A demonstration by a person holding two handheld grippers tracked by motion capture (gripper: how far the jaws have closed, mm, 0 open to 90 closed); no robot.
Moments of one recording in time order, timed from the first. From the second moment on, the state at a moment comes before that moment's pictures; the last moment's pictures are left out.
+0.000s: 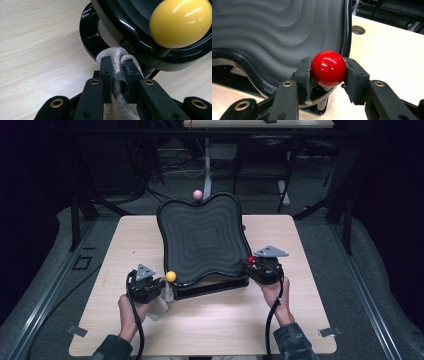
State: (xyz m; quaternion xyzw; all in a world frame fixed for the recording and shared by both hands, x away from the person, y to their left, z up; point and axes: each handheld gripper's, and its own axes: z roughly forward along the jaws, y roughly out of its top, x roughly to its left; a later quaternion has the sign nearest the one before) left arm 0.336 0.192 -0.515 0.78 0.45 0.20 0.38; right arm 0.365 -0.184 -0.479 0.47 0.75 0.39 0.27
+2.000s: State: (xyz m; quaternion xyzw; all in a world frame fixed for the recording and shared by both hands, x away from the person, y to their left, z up) left arm 0.329 0.187 -0.531 0.76 0.47 0.12 0.42; right arm 0.366 -0.189 -0.479 0.47 0.75 0.38 0.27
